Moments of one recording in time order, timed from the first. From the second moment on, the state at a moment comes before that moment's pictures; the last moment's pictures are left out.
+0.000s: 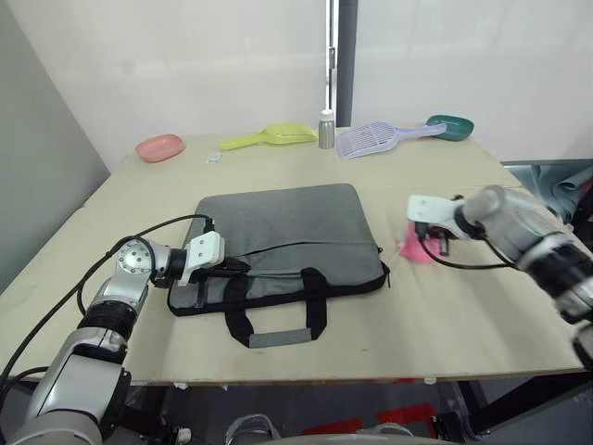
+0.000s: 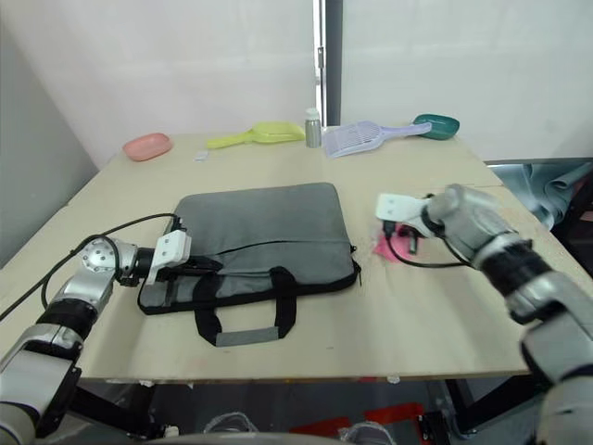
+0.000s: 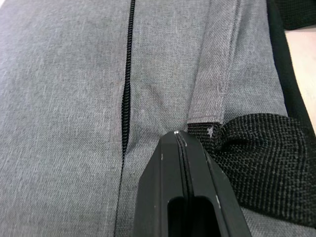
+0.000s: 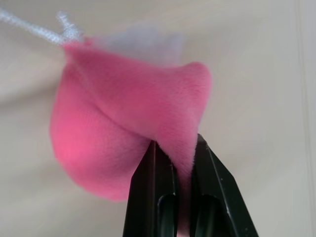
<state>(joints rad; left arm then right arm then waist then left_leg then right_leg) -0.54 0.64 -0.13 0.78 -0.12 -0.47 -1.39 -0.87 -0.84 0.59 0.40 -0.24 0.36 0.99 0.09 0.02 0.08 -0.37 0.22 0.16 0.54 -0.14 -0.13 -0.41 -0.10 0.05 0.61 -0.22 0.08</state>
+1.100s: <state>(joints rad) -0.50 0.62 -0.12 0.70 -0.16 -0.42 -1.39 -0.98 -0.46 0.38 0.65 -0.33 0.39 0.78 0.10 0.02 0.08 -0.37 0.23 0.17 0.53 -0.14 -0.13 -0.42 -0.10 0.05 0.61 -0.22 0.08</state>
